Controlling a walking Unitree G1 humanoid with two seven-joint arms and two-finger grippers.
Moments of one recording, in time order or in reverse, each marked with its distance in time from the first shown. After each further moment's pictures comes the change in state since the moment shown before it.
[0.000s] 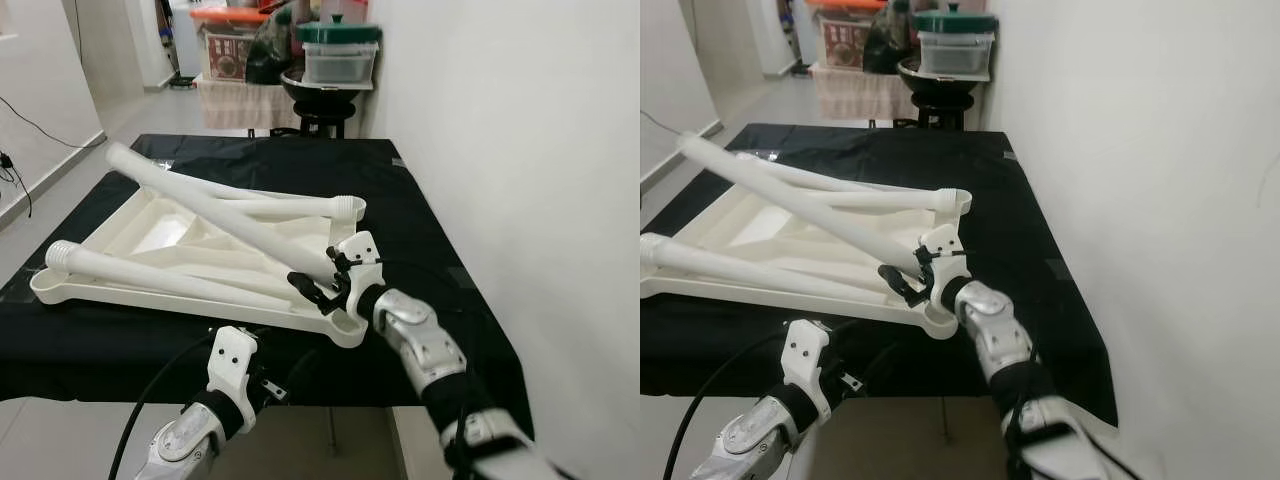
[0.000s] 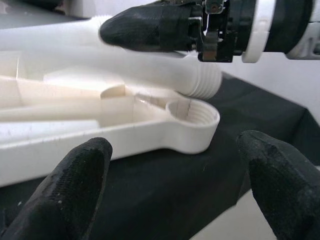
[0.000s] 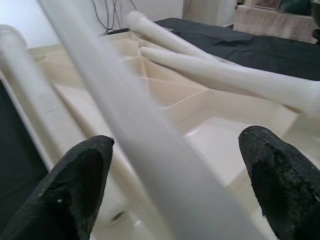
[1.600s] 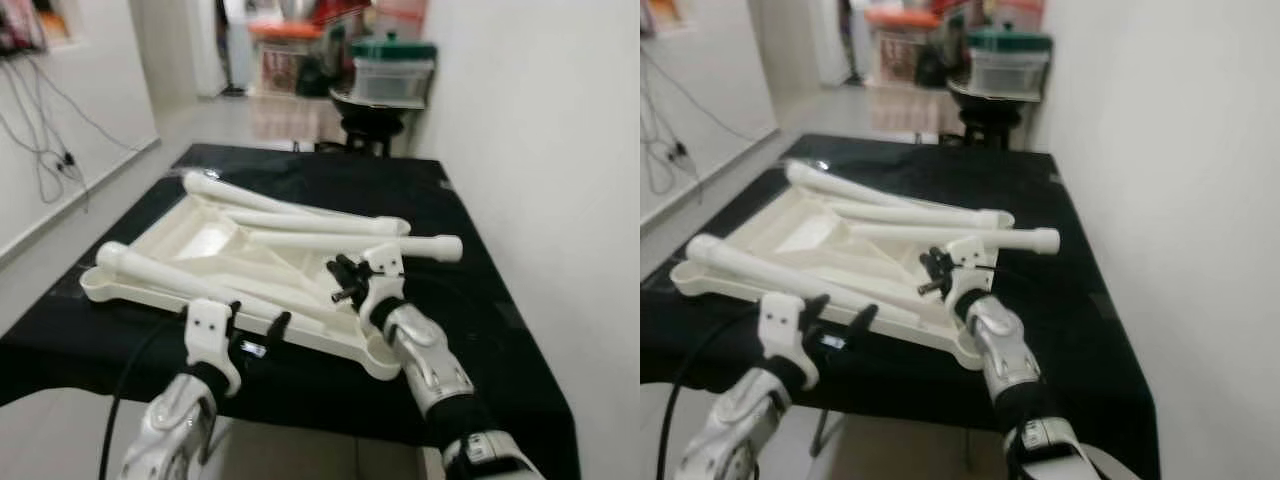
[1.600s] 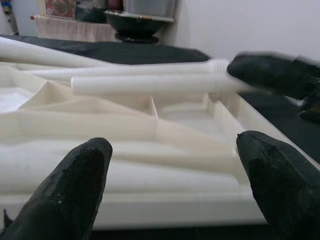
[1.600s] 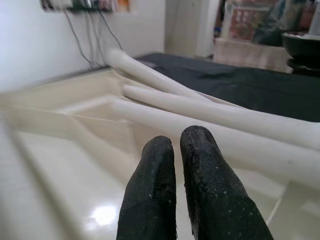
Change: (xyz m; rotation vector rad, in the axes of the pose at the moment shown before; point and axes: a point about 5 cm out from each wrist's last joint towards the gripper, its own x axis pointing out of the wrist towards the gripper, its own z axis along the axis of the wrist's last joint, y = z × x) left arm 0.014 0.026 0.017 -0.039 -0.064 0.195; right arm -0.023 -0.010 -0.023 0.002 -0.083 -0.234
